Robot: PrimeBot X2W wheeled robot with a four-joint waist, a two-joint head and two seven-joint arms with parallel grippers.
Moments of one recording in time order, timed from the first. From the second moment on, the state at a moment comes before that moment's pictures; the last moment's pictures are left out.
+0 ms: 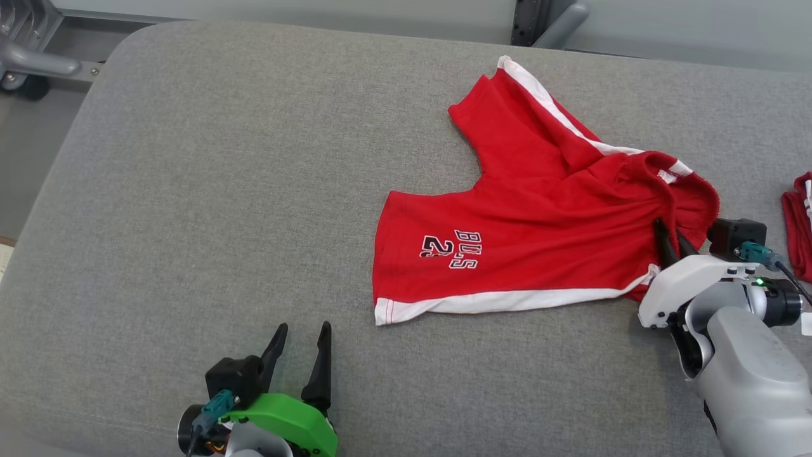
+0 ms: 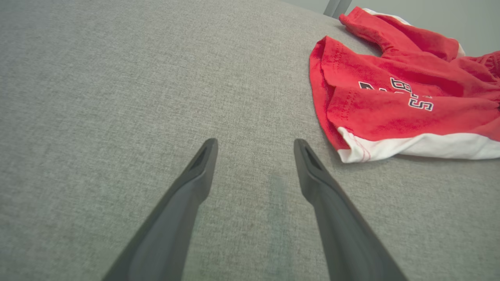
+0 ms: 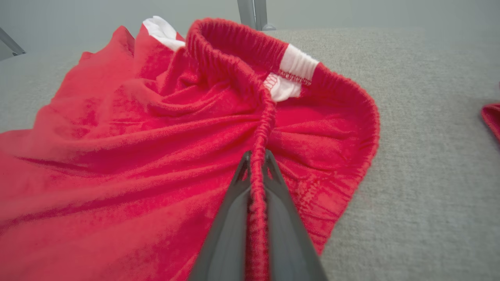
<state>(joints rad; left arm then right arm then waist) -0.15 0.05 -0.33 0.50 -0.43 -0.05 -0.26 -0.58 -0.20 0.10 0.96 0.33 0.13 -0.26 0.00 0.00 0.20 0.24</state>
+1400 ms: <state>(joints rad) 0.10 0.05 -0.11 0.31 -0.20 -0.01 -0.26 -0.03 -0.05 -0.02 0.38 0.12 0.13 -0.26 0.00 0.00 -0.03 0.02</state>
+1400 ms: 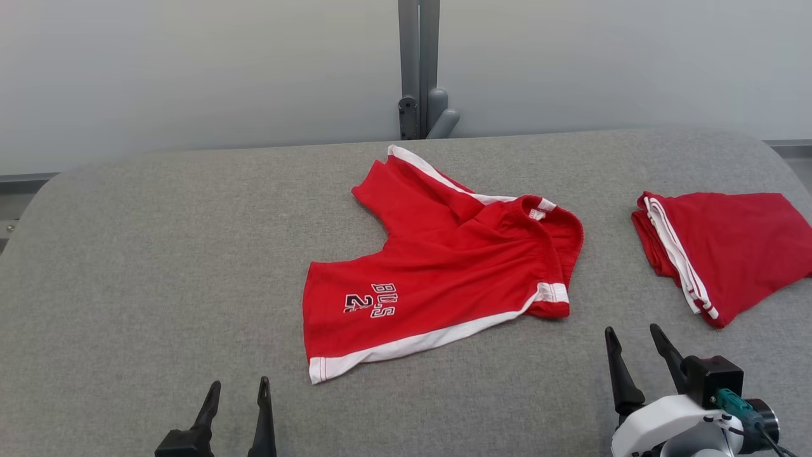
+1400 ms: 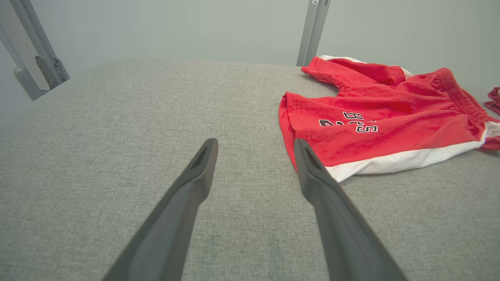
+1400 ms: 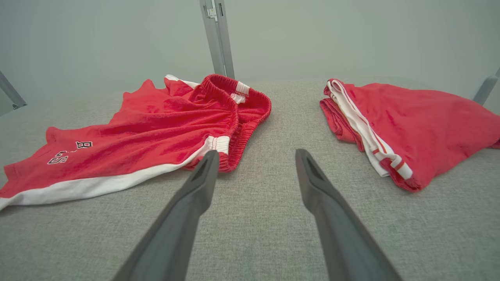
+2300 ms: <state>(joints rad) -0.12 0.05 -0.29 0.52 -0.48 -0.12 -0.26 -0.17 -0.05 0.04 0.36 0.12 0.13 -0.26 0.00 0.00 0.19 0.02</state>
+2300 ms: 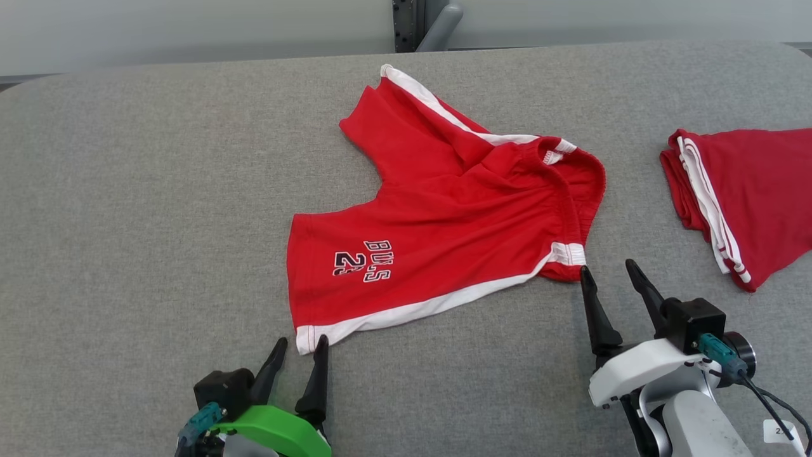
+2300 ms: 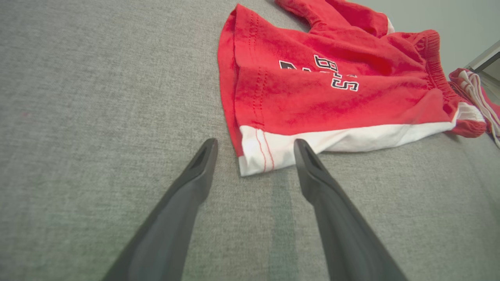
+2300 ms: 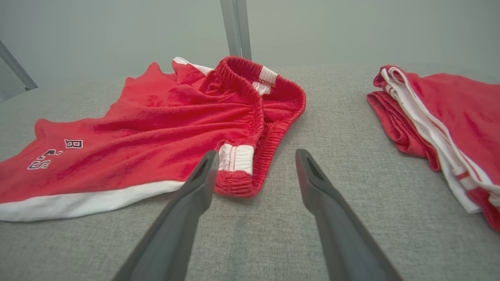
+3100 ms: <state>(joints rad) -0.15 0.05 -0.30 0.49 -0.44 -0.13 -0.26 -0.17 -0.05 0.05 0.35 0.13 0.13 -0.26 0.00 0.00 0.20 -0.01</state>
